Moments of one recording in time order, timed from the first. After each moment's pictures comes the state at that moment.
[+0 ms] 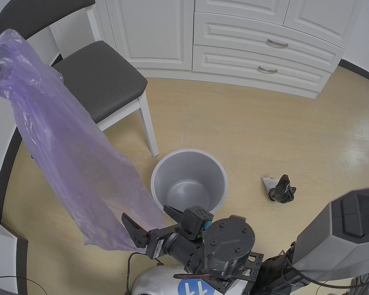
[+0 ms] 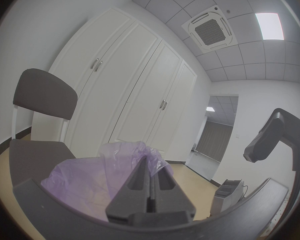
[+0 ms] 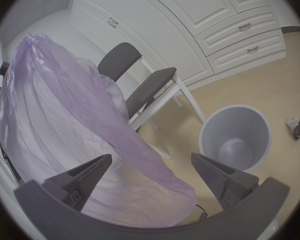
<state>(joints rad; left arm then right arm) -0.73 0.92 -0.59 -0.83 -0.02 -0.10 1.10 2.15 -0.76 -1.37 -0.33 0.47</state>
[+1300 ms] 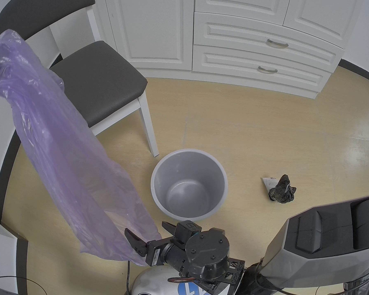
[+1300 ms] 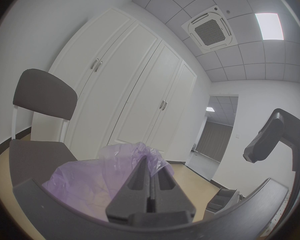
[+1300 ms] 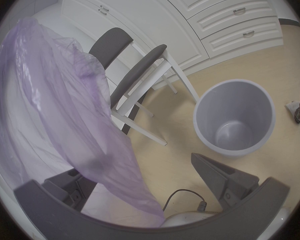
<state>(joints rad) -0.73 0.91 -0.59 -0.84 -0.02 -0.10 1.09 2.30 -0.79 -1.38 -0.30 0.53</state>
